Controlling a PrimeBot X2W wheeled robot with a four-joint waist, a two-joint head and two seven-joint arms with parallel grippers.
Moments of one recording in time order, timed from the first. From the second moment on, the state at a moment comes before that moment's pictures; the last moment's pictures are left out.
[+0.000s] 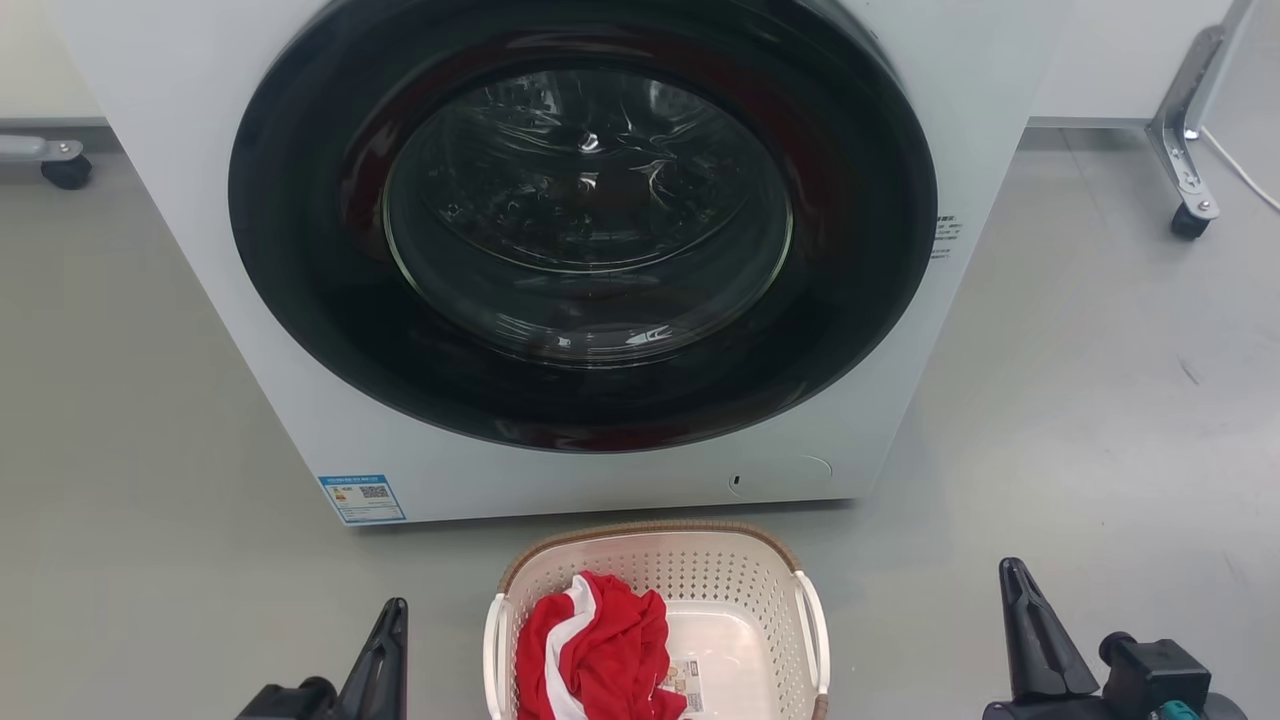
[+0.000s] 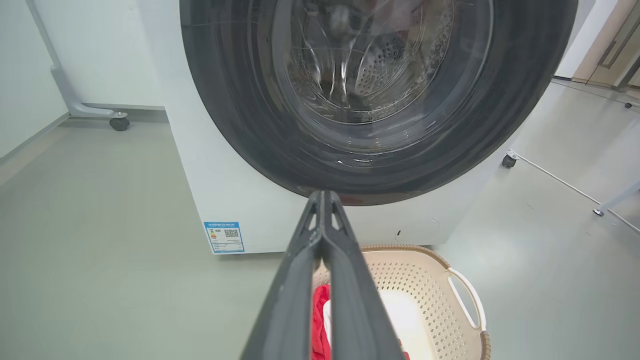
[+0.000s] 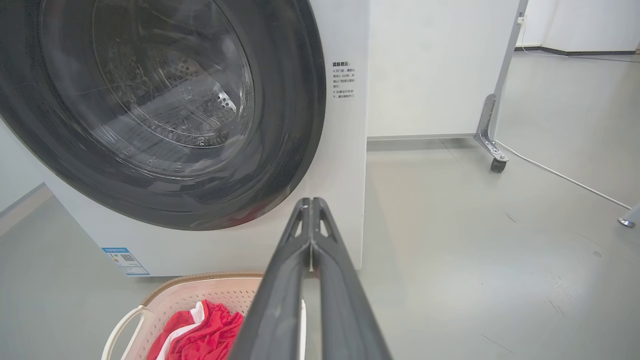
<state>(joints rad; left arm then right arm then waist) 0.08 0.18 -0.28 0.08 -0.37 0.11 -0.15 0.01 -0.18 0.26 0.17 0.31 -0.11 -0.24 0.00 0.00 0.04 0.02</state>
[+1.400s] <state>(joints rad) 0.03 0.12 -0.12 0.17 -0.89 0.02 -0.03 -0.03 -0.12 0.09 0.23 0.86 -0.02 -0.08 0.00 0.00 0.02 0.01</state>
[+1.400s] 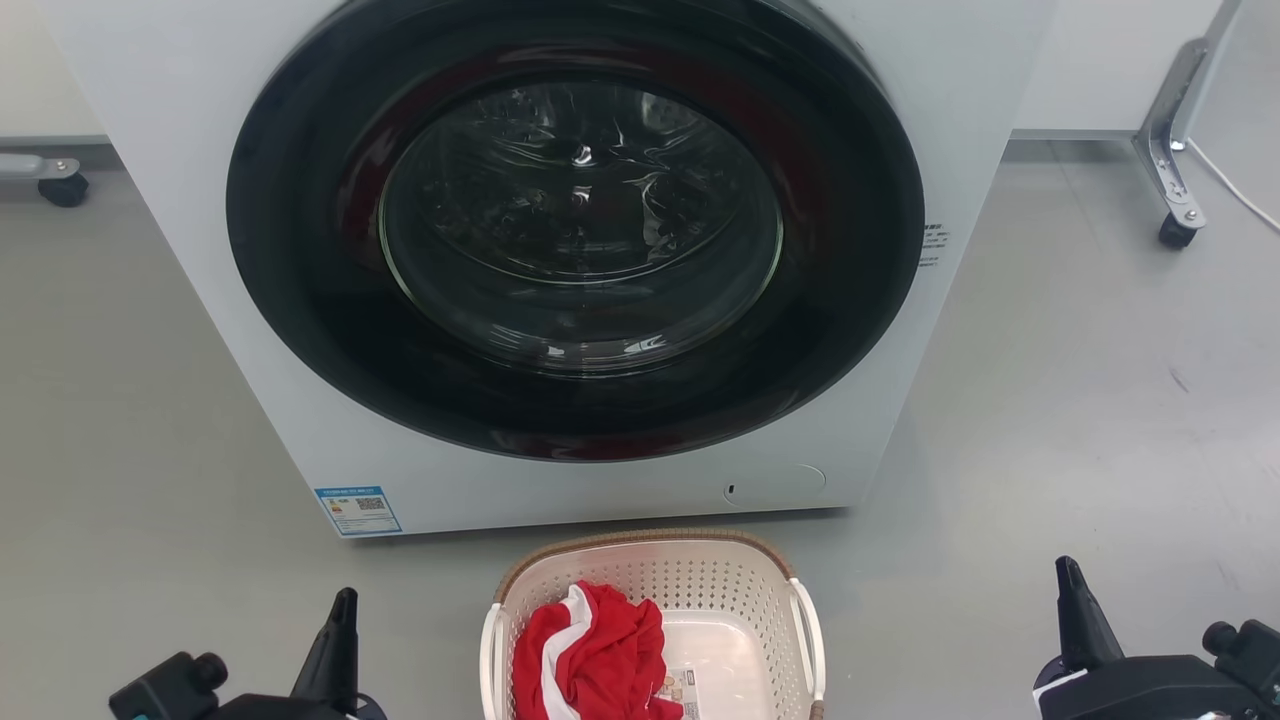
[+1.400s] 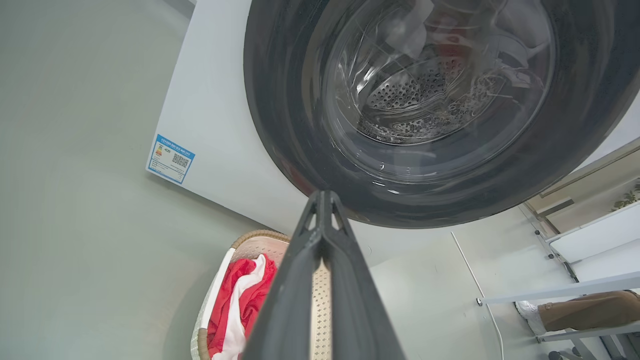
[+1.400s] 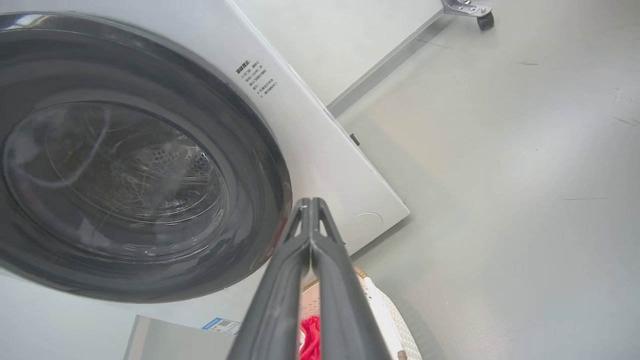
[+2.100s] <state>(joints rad) -0.01 0.09 -0.04 0.21 -1.15 -0.03 0.02 -0.05 -0.09 0.01 0.25 1.13 0.03 -0.01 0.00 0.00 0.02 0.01</state>
